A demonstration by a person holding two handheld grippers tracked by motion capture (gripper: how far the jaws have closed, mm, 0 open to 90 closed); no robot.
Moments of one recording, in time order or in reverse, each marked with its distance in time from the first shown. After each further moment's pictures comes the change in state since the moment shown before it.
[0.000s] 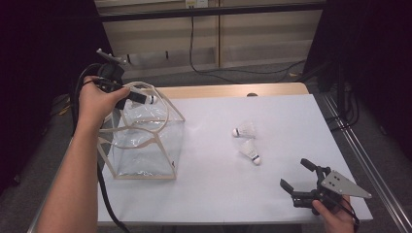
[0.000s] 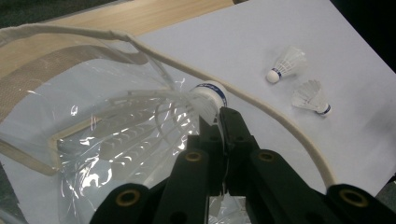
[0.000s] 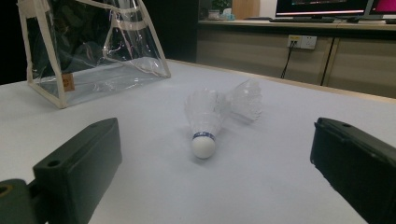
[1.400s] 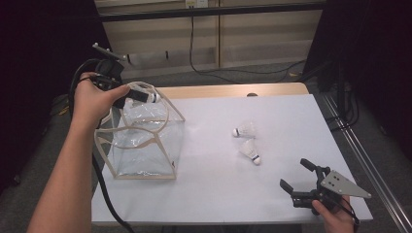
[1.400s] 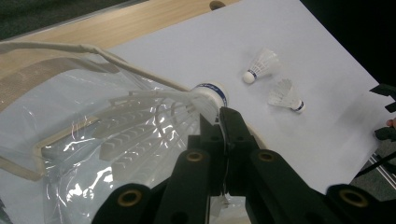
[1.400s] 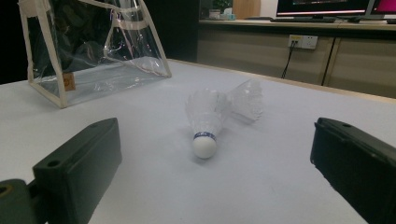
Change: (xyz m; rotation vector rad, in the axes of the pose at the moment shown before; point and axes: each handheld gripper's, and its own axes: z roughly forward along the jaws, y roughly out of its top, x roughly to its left) left arm -0.024 0.003 -0.021 -0.014 -0.040 0.042; right arm 0.001 0.000 0.001 0.002 0.004 0.001
